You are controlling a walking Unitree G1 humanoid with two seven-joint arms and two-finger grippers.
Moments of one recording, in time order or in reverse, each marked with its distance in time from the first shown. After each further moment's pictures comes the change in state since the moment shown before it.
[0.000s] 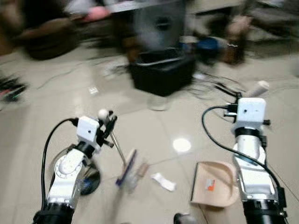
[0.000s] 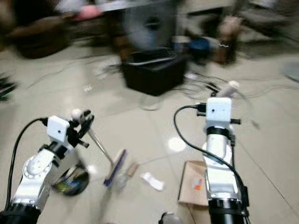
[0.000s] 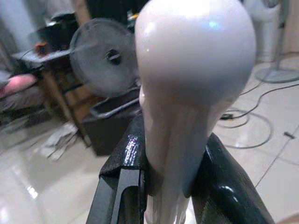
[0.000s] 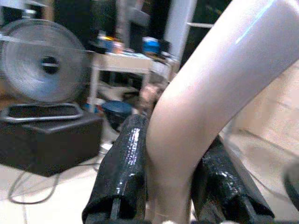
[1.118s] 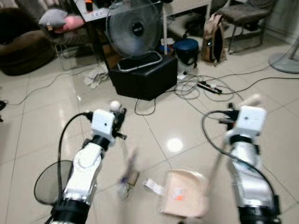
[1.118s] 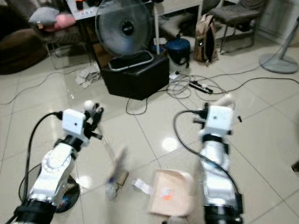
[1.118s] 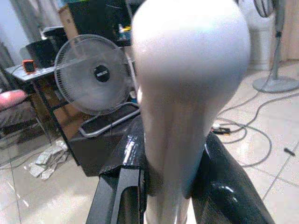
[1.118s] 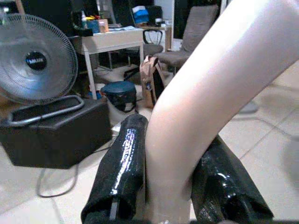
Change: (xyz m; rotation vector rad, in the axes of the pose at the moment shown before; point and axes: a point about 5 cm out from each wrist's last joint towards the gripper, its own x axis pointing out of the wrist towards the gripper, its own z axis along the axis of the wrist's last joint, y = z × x) left arm 0.025 -0.027 0.014 0.004 -0.020 0.062; right arm -0.011 0.006 -0.017 0.188 0.114 0.038
